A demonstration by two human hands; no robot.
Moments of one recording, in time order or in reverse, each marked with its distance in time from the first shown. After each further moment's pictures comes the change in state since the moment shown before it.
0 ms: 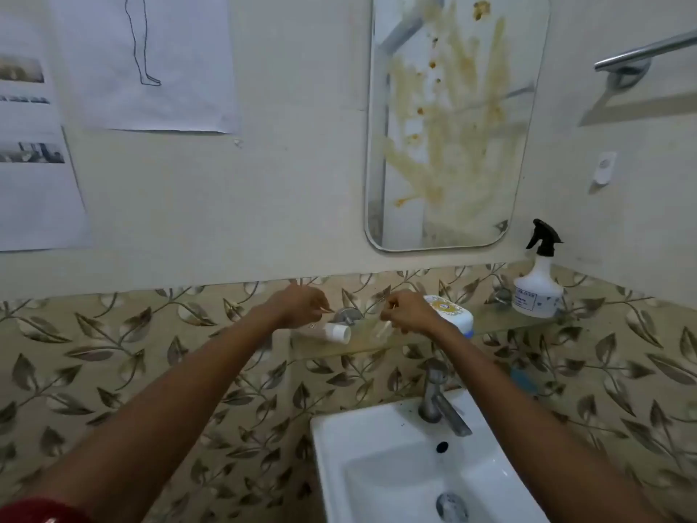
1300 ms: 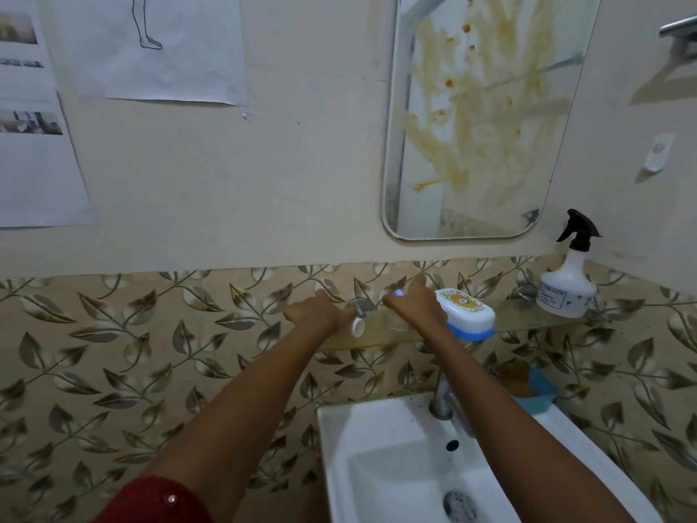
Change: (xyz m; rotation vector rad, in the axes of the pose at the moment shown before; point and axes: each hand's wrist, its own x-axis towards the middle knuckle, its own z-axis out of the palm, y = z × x) left_hand 0.028 0.018 0.056 0.079 -0.025 -0.642; right_hand 0.016 -0.004 0.026 0.061 0.195 0.247
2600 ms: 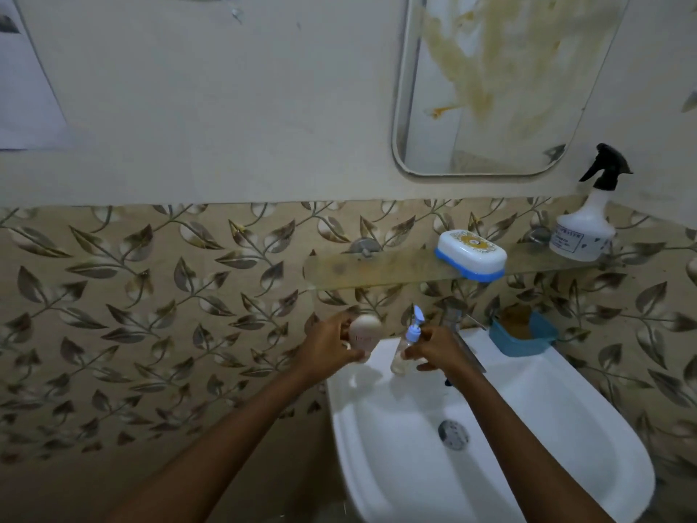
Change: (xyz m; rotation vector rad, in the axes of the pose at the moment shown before) left_hand -0.079 -0.055 0.108 -0.681 -0.049 0.474; right_hand -0.068 0.118 0.060 0.435 -0.352 0.234
